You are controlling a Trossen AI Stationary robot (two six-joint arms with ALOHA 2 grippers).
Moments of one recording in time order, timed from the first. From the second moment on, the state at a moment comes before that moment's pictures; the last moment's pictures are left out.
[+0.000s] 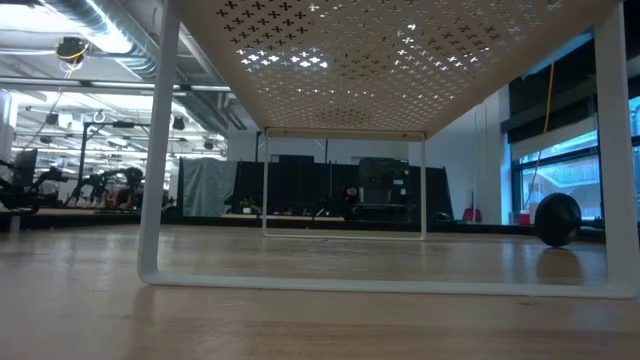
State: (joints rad) left arm -0.96 1.57 1.13 -0.83 -0.46 -1.29; right arm 0.41 0.88 0.71 0.02 -0.16 -0.03
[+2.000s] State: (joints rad) left arm -0.92 1.56 0.82 -0.55 -0.44 -1.32; right arm 0.41 0.88 0.71 0.01 -0.16 -0.03
